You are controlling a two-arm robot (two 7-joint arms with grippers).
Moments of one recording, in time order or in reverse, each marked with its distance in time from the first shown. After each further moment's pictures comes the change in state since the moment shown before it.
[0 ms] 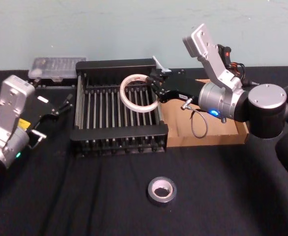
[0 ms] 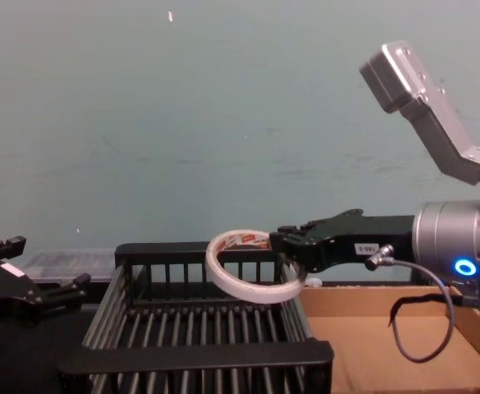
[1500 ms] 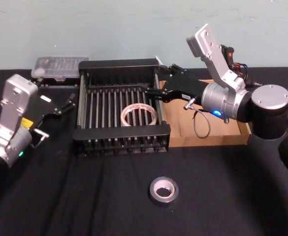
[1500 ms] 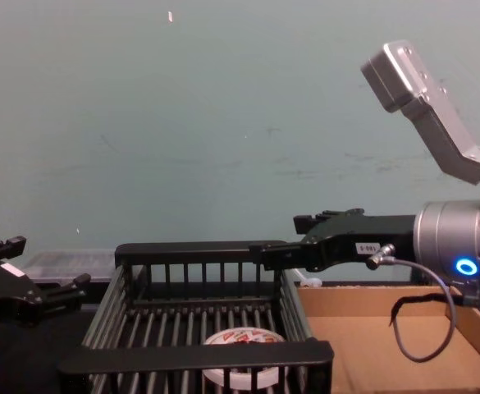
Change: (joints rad) left arm 0.000 0.000 0.000 0.000 0.000 0.000 0.000; right arm -0.001 0.001 0.001 -0.001 0.003 0.000 -0.001
